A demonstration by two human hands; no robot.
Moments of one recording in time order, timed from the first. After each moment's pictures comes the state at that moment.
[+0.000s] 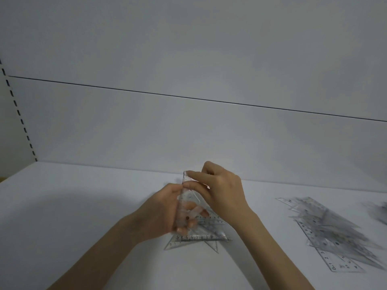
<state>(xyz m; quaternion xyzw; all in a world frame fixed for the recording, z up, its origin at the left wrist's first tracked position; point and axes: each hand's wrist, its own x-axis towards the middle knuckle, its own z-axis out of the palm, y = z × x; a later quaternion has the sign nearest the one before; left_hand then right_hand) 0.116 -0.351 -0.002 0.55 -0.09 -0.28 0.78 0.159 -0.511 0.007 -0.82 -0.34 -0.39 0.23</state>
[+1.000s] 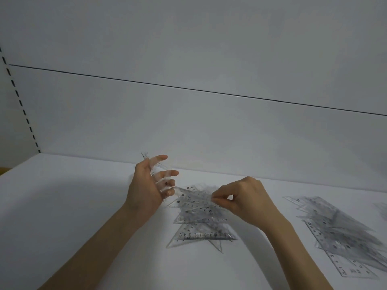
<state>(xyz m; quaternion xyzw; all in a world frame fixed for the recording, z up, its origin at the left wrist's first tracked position) 0.140 -0.333 -0.004 0.47 0.06 0.04 0.88 0.163 -0.558 -0.005 -0.90 -0.33 -0.21 0.17</state>
